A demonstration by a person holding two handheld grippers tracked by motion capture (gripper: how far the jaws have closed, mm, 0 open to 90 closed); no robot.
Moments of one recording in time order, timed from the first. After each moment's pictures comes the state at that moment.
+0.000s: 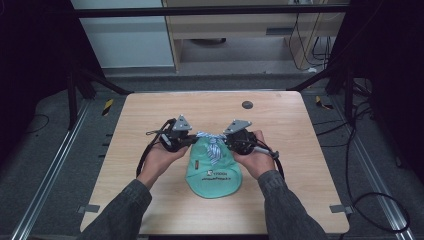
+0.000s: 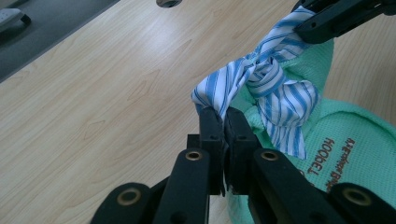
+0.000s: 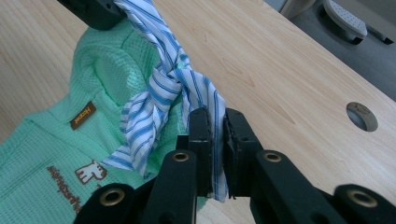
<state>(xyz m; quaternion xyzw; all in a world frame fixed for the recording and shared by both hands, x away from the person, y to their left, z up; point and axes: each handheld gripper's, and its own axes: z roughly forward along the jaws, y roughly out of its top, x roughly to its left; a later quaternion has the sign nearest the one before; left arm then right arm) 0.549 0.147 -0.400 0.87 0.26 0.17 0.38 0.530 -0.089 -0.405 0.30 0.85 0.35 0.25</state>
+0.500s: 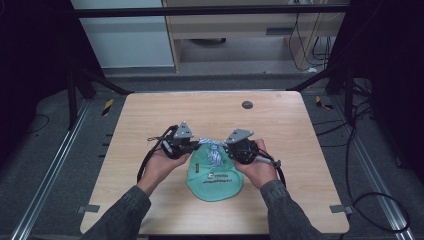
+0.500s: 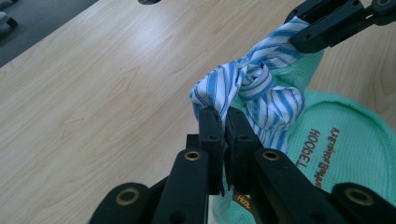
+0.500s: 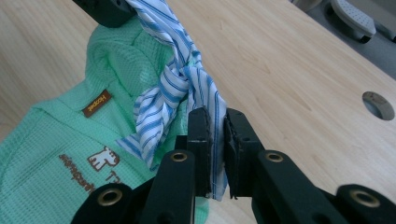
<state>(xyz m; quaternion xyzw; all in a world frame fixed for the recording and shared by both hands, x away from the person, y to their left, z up) 0.530 0.143 -0.408 0.88 0.24 0.16 0.38 0.509 -0.092 -0.417 0.29 0.86 0.35 0.24</state>
